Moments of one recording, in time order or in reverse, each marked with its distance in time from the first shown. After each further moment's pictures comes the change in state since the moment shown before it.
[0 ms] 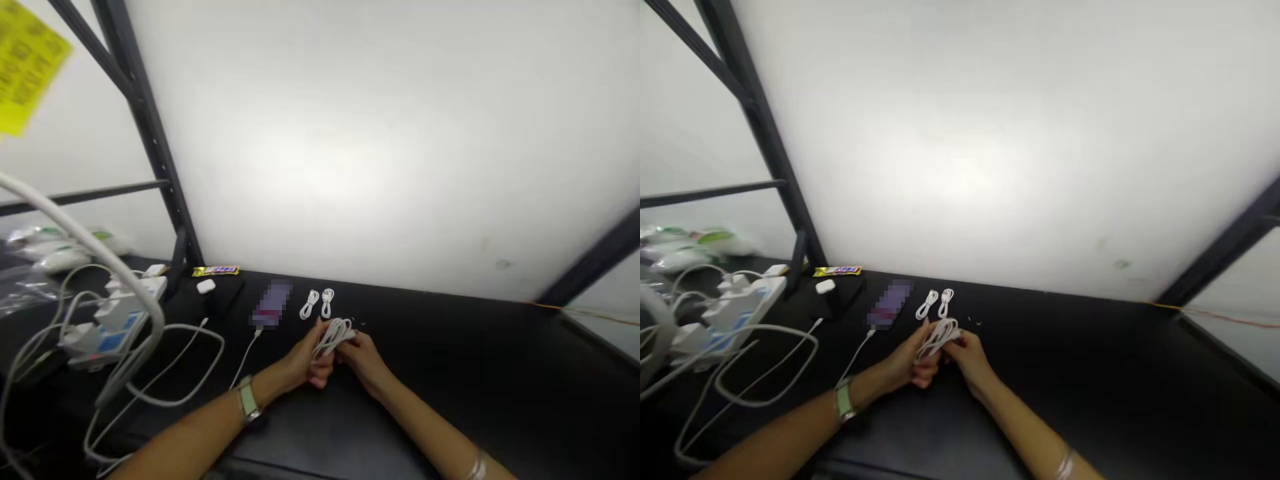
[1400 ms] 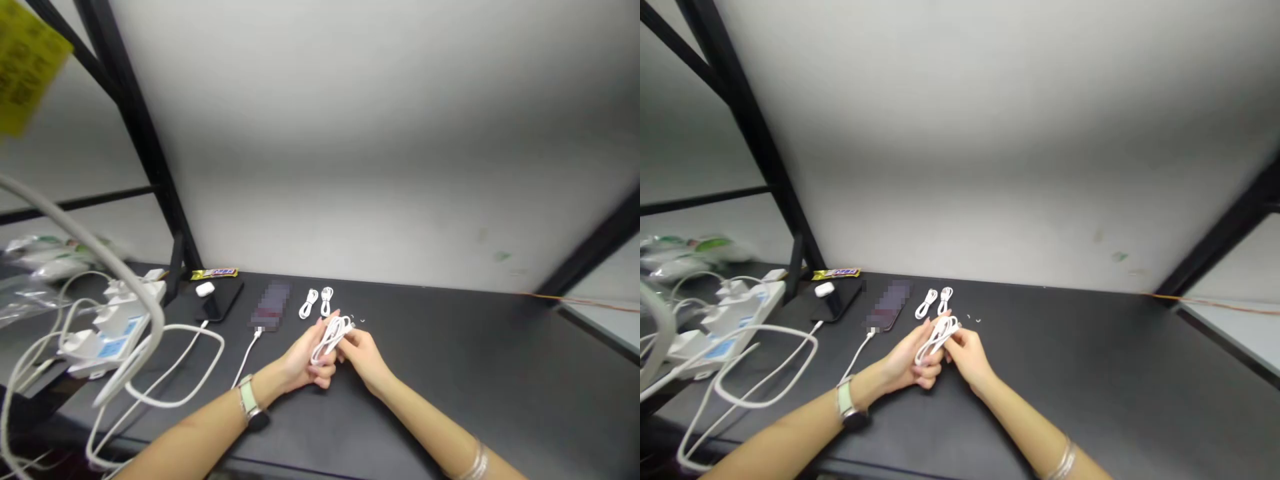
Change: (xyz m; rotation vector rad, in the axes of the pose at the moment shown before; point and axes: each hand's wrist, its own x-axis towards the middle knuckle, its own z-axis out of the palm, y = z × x) left_hand -0.007 0.005 0.002 -0.073 -0.108 -0.044; right_hand -0.004 -0.006 0.005 -0.215 0.038 -0.068
